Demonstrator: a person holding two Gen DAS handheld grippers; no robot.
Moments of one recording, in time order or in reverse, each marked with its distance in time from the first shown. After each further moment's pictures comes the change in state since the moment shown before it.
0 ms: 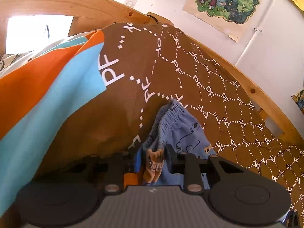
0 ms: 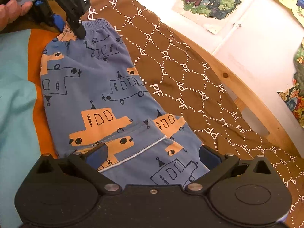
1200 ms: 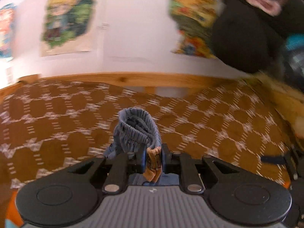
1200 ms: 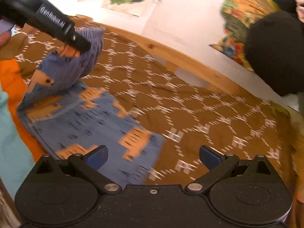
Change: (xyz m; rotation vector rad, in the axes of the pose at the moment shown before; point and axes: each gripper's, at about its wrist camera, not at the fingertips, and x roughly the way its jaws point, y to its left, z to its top) left arm -0.047 -0.209 -0.095 0.688 -0.090 -0.357; right arm -0.100 -0.121 -0.081 0.298 0.080 -0.166
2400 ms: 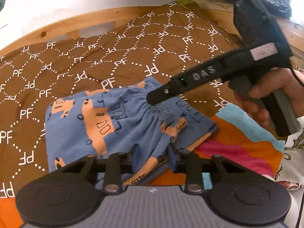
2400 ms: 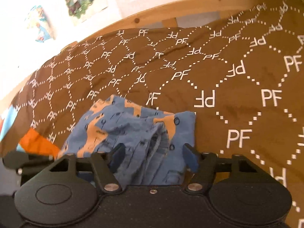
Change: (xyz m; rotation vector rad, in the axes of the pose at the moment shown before) left arm 0.038 -0.027 -0.083 0.283 0.307 -0.310; right arm 0.092 -0.057 0.000 0.578 0.205 0.456
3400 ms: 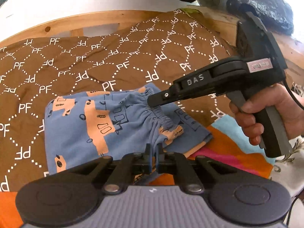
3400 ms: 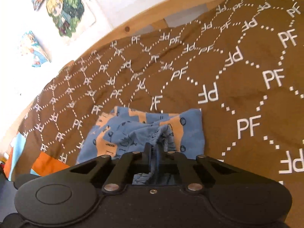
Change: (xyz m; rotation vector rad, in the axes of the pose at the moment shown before) left arm -0.008 0.005 0.005 -0.074 -0.030 -0.049; right arm -0.004 -0.005 -0.006 0.163 -0.051 0.057
